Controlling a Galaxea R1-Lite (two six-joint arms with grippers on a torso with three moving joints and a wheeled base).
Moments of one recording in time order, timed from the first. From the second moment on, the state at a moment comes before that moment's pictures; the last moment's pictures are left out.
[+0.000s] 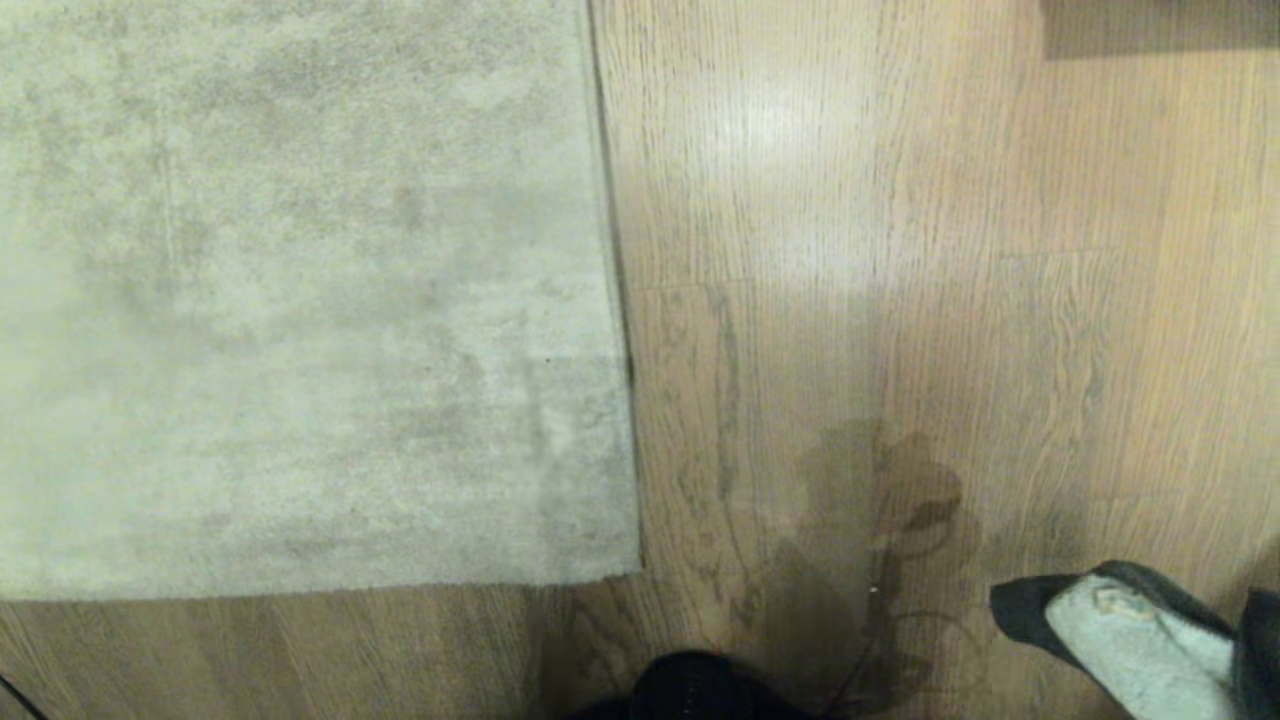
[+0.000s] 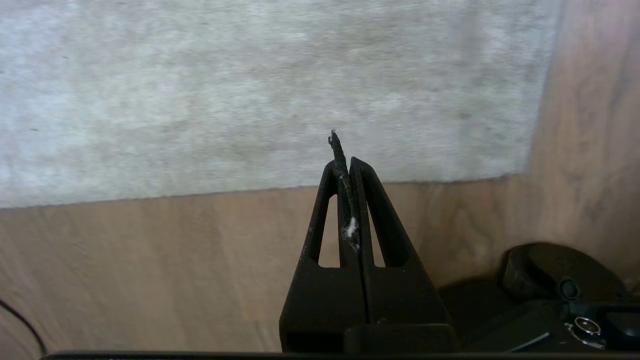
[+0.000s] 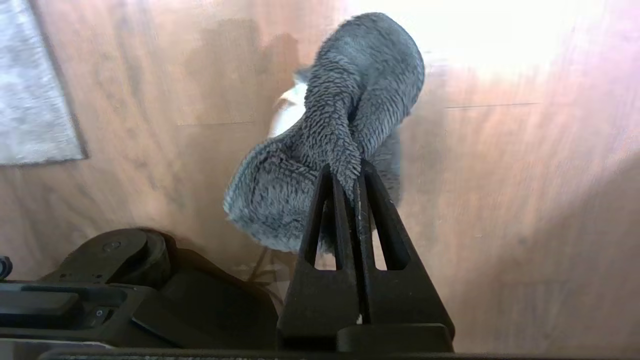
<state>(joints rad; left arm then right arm) 0.00 0.00 0.00 0.01 0.01 0.00 0.01 0.00 0.00 -0.01 0.02 -0.02</state>
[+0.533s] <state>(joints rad) 0.00 0.00 0.00 0.01 0.01 -0.01 0.01 0.00 0.00 -0.01 0.01 -0.02</state>
